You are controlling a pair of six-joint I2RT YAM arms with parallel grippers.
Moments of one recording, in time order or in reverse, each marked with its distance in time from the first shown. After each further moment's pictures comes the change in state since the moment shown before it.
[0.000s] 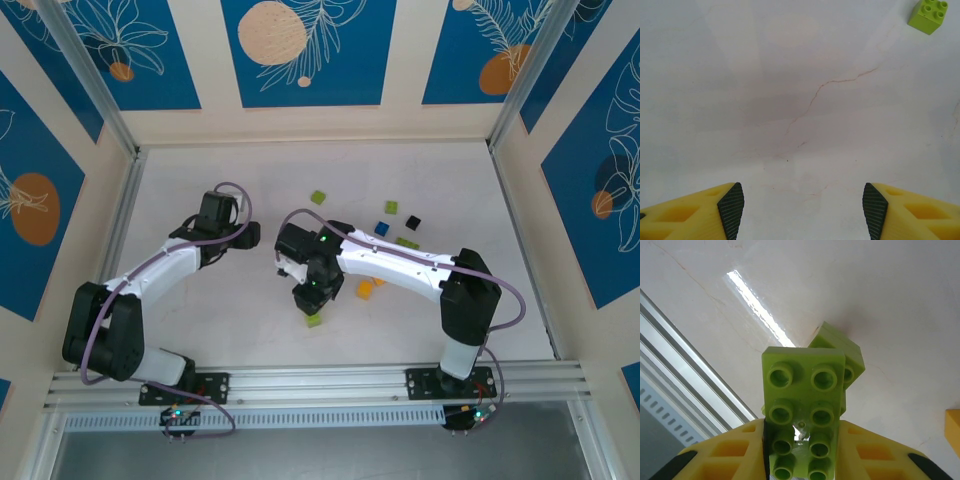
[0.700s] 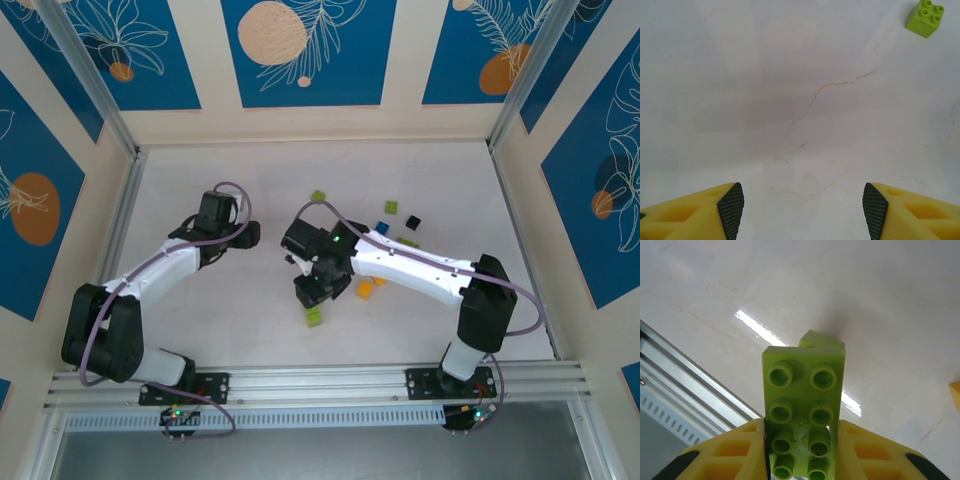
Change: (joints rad) left arm 0.000 -0.007 0.000 0.000 0.000 0.000; right arm 0.007 -0.097 -0.041 0.054 0.037 0.267
